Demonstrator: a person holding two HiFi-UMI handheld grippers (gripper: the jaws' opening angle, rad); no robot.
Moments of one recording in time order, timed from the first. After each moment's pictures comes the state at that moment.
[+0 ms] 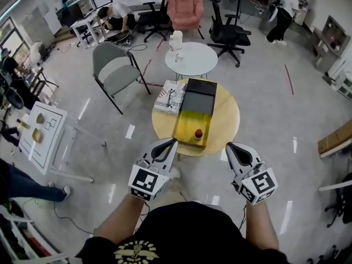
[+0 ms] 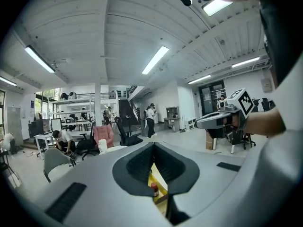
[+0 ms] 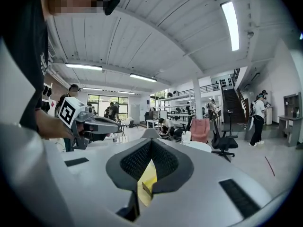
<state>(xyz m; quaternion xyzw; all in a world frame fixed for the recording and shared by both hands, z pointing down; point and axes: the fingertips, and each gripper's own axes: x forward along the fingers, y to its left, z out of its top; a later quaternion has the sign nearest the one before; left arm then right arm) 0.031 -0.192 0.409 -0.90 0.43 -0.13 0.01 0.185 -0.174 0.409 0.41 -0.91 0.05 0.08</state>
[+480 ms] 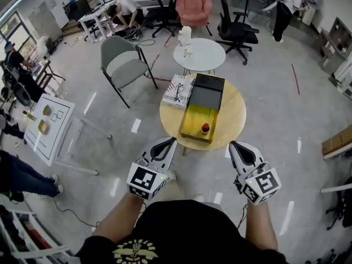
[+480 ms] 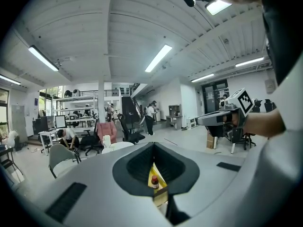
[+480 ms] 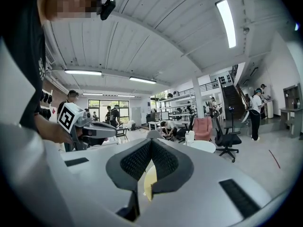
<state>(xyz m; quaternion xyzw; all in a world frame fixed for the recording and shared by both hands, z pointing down) 0.003 -0.163 0.405 -0.89 0.44 -0.14 -0.01 0.171 -0.151 0.401 0.41 -0.91 0.07 0.05</state>
